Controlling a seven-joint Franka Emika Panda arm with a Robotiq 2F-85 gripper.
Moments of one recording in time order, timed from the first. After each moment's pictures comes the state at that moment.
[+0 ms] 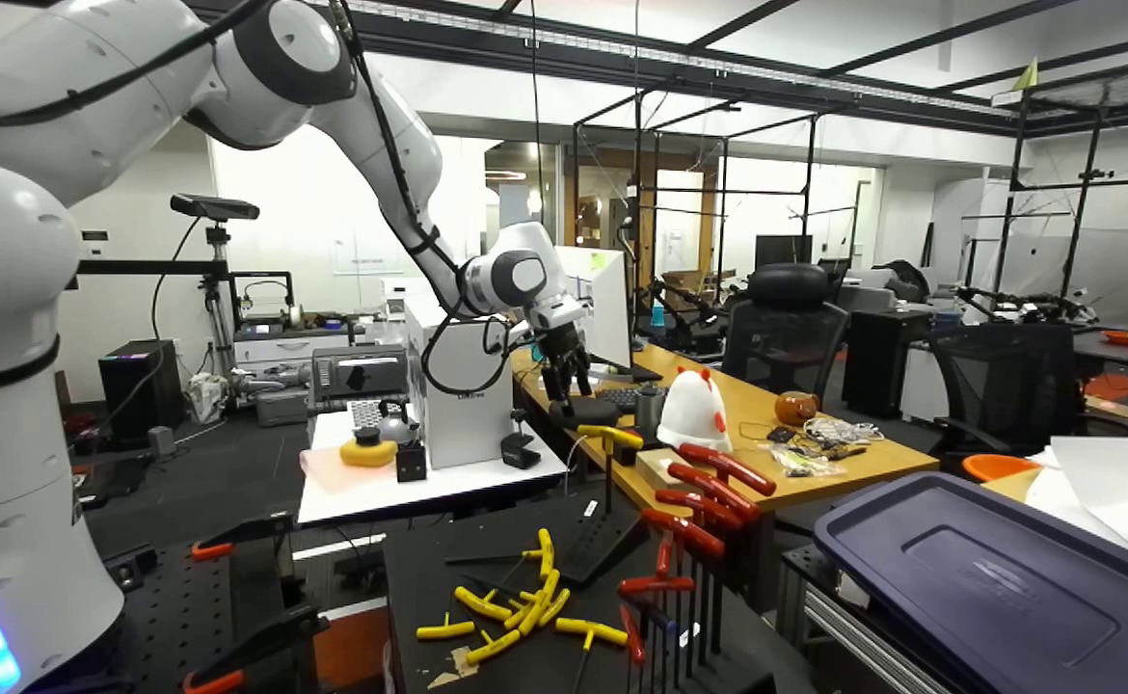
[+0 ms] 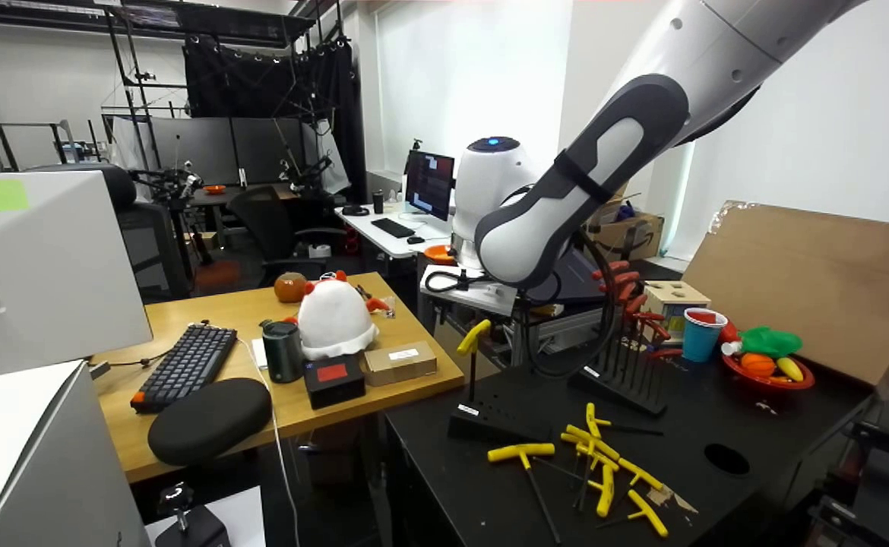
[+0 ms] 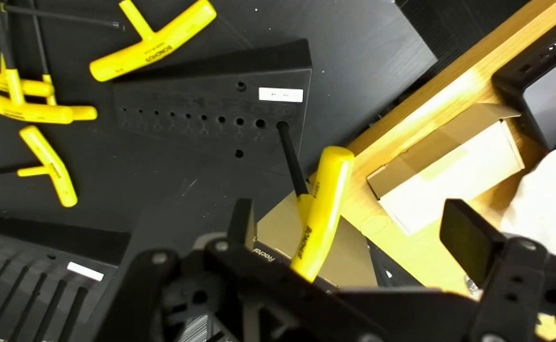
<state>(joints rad) 0.58 0.77 -0.37 -1.73 0.03 2.69 1.31</state>
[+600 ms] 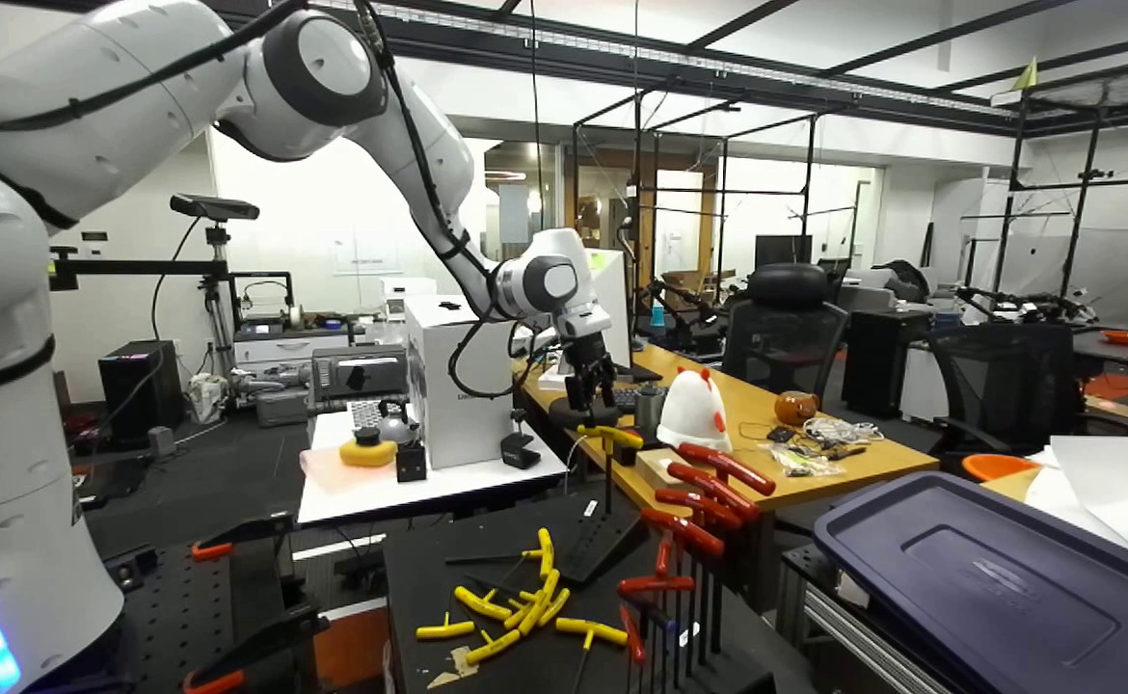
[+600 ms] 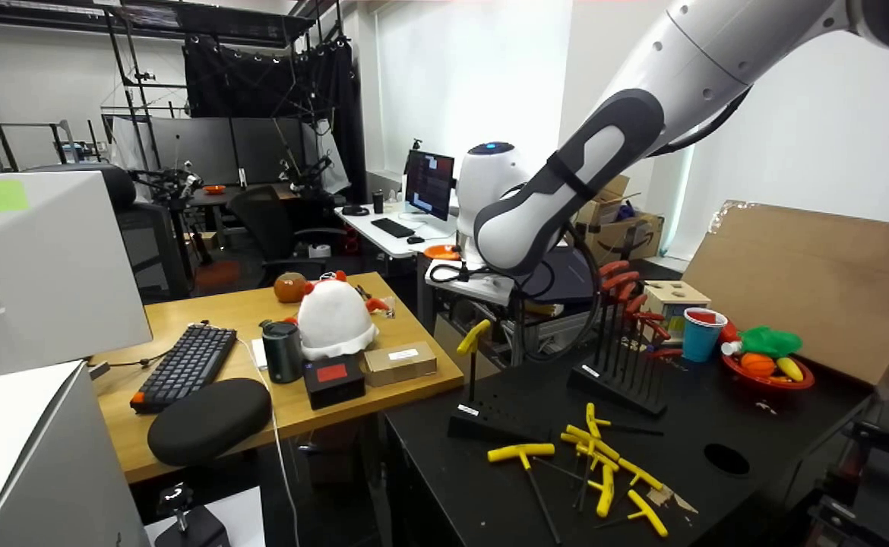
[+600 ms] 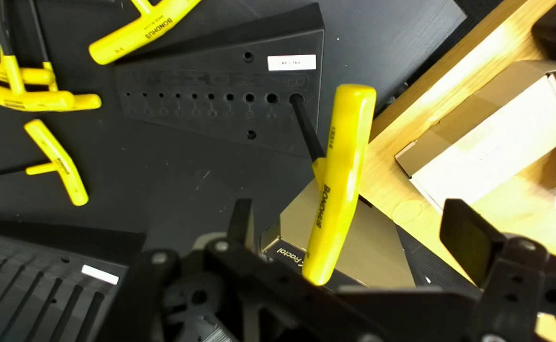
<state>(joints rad) 0.40 0.83 -0.25 -1.59 -0.02 2.59 1.35</state>
